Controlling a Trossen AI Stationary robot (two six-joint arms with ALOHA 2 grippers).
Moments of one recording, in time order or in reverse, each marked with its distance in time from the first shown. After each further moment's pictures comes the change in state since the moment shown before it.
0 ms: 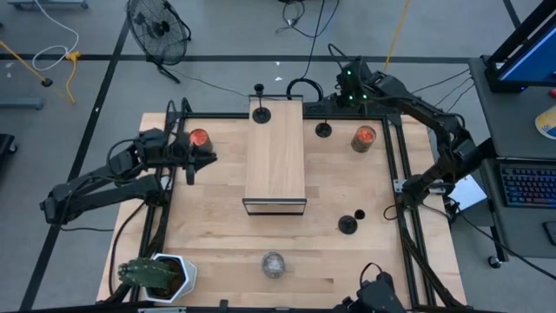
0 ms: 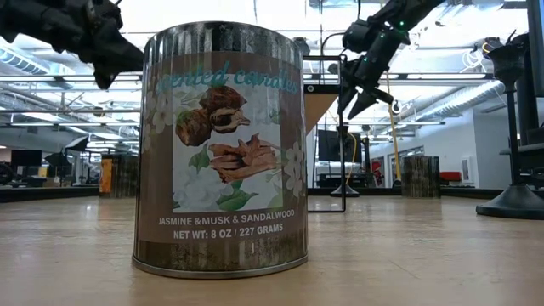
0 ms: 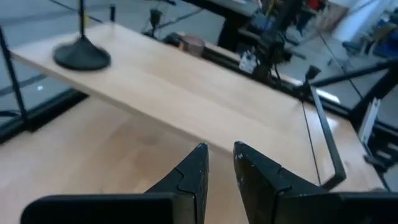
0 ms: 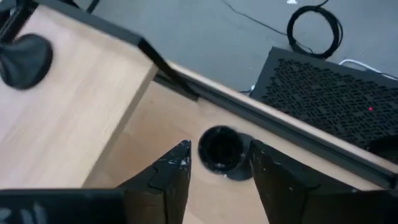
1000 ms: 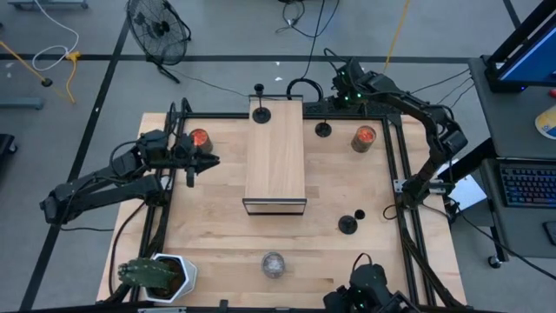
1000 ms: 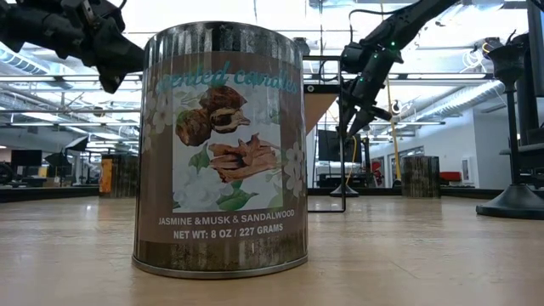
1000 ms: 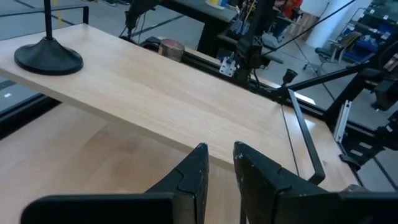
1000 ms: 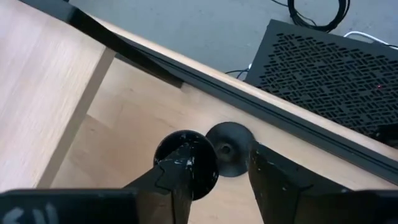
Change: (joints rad) left arm -0.003 0.000 -0.048 0.104 0.079 -0.024; right arm -0.041 0.121 0.002 0.011 -0.030 -0.023
